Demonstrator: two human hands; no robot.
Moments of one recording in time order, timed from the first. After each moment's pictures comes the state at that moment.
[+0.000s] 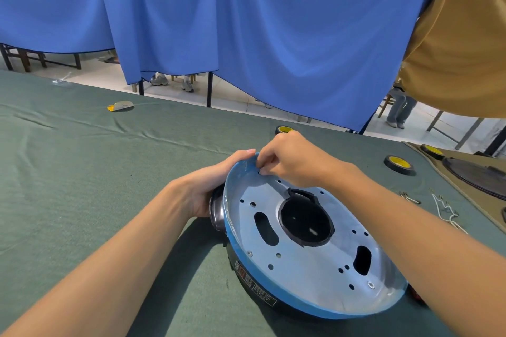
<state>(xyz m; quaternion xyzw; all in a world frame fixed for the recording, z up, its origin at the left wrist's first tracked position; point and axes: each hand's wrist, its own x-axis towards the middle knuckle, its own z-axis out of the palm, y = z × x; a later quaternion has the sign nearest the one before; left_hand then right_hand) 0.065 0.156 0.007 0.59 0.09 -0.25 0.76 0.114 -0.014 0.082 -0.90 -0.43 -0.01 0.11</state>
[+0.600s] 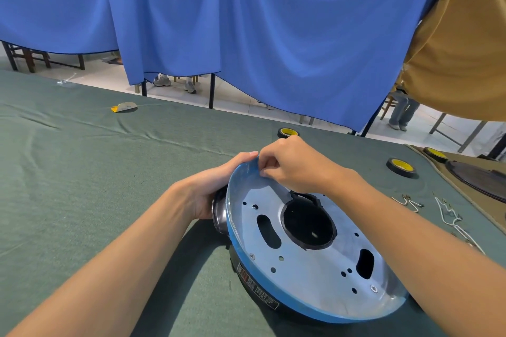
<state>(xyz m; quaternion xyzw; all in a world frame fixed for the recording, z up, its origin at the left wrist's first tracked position) 0.064 0.156 0.007 0.59 0.08 -0.25 0.77 0.109 -0.012 0.079 -0.90 -0.43 -0.03 0.09</state>
